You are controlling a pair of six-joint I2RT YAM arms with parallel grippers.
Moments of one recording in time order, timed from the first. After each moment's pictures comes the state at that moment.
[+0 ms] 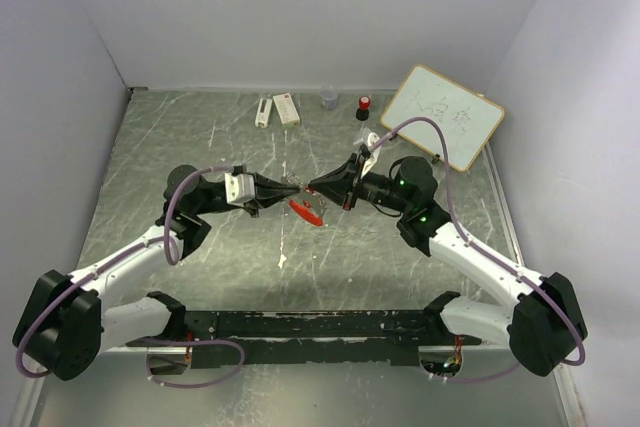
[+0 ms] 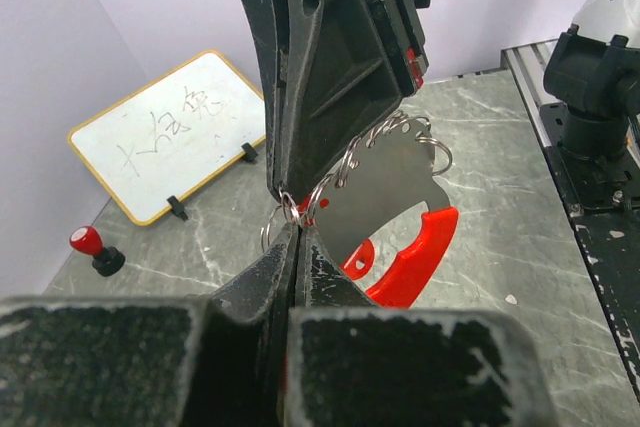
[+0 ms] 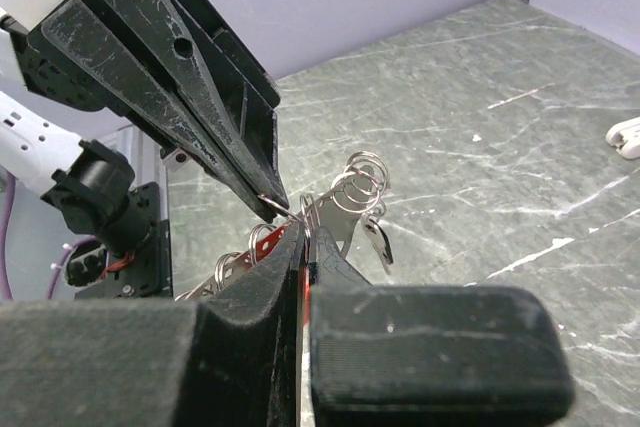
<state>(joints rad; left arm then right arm) -0.51 1.12 0.56 0.78 0.95 0.13 0.58 1.12 0.68 0.51 -0.65 0.24</state>
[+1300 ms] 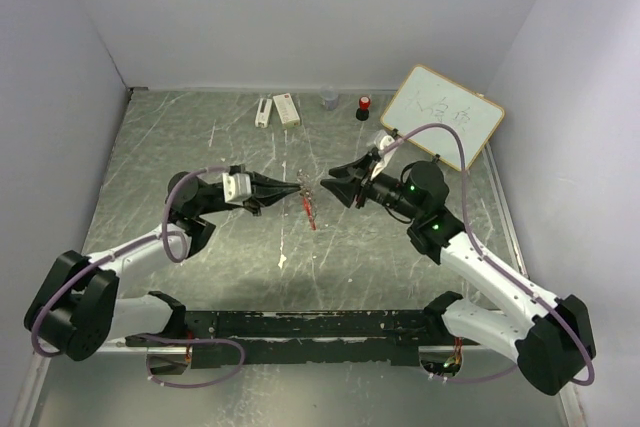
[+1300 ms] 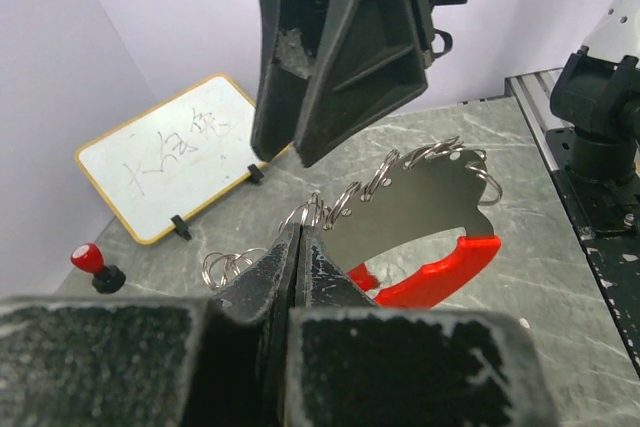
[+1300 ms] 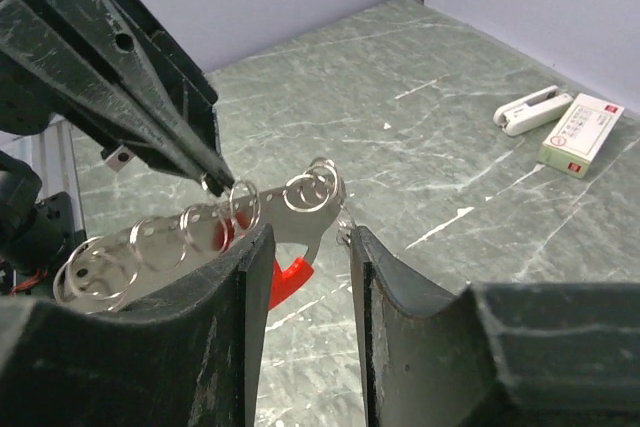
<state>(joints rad) -0.50 1.21 0.51 1.04 0.94 0.04 0.57 1.01 0.66 0.38 -0.49 0.13</state>
